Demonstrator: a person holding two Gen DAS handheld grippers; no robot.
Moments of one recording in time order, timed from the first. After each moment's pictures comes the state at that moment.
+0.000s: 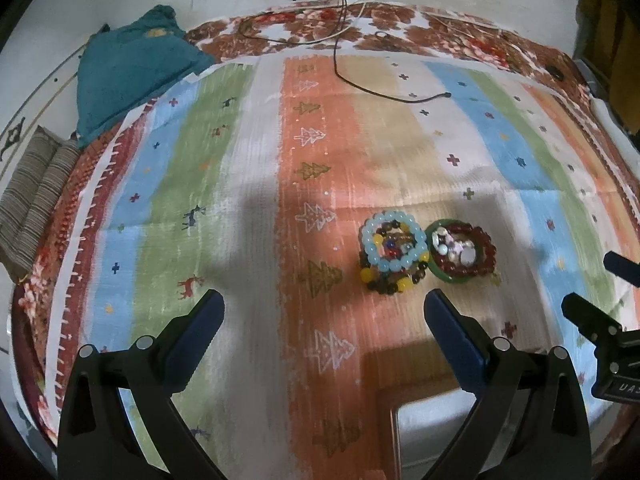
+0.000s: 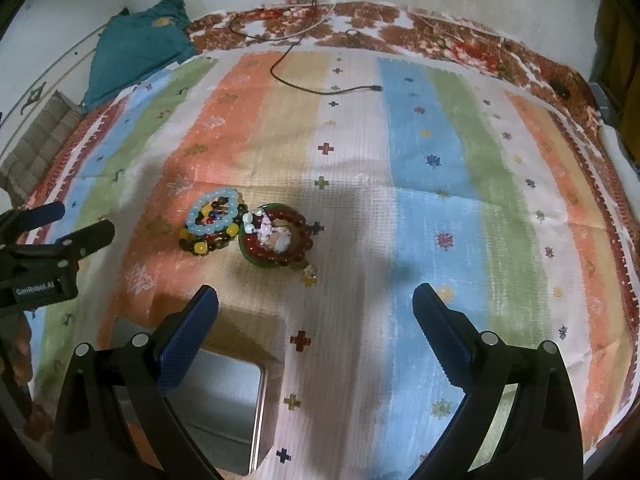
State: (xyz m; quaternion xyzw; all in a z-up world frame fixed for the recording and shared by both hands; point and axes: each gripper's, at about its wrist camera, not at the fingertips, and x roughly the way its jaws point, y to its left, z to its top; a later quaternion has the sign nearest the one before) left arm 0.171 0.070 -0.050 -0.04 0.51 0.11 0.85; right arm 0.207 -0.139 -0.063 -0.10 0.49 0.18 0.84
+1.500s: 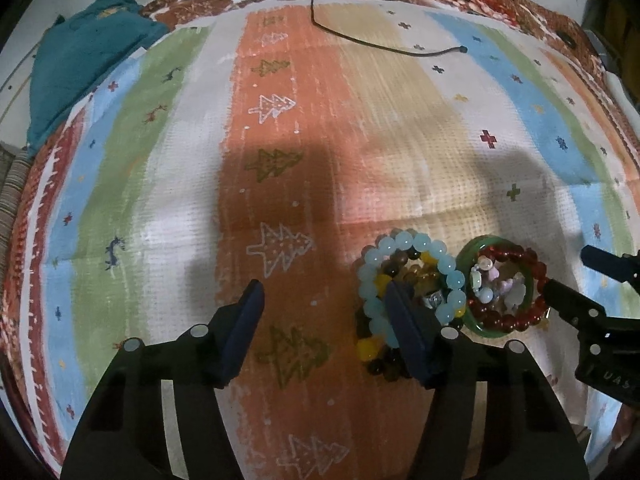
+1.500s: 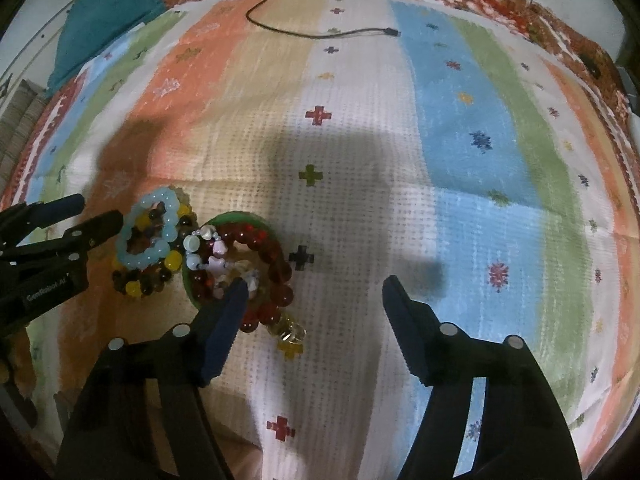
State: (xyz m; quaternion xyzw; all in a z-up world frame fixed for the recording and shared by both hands) left arm 0.256 0.078 -0.126 -0.04 0.57 0.07 0.82; right arm 0.288 -0.104 -0.137 -0.11 0.57 0.17 0.80
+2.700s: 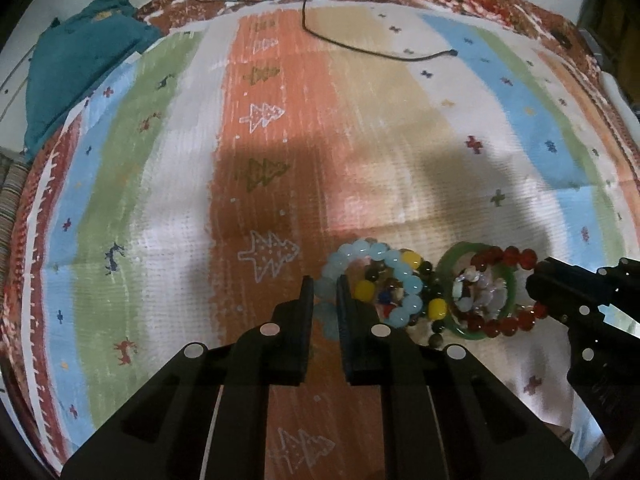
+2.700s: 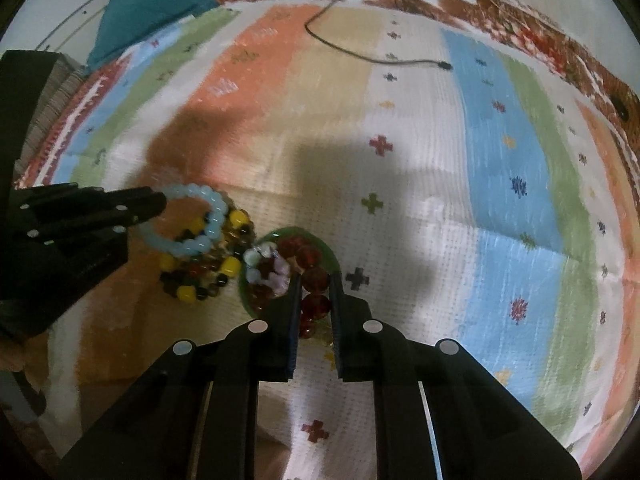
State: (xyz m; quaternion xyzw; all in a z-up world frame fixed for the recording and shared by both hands) left arm 0.258 0.070 -0.112 -0.03 0.57 0.06 0.82; right arm 0.270 -0.078 -0.110 -0.14 0.54 0.24 0.80
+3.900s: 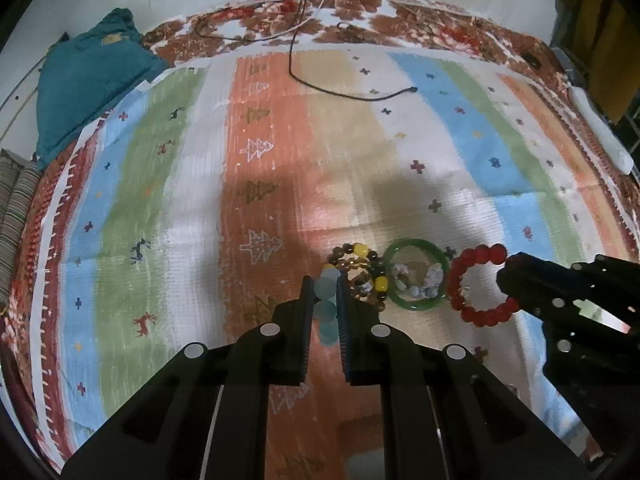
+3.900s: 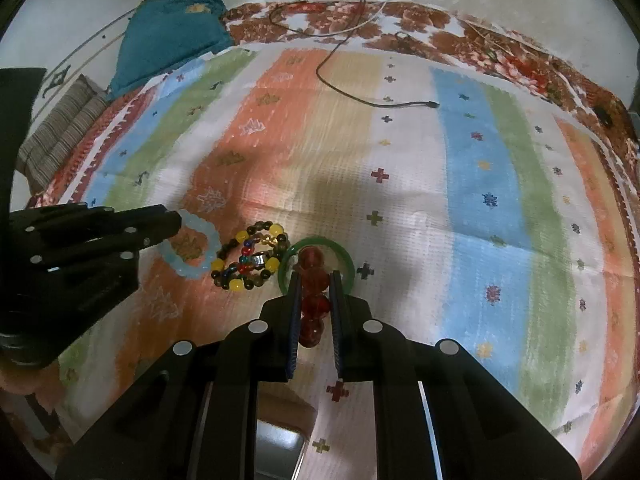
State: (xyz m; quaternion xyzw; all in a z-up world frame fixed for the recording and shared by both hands) left arm 0.213 0.051 -0.054 -0.05 0.52 0.05 0.85; right arm 0.230 -0.090 -0.061 -0.12 0.50 0.24 0.83
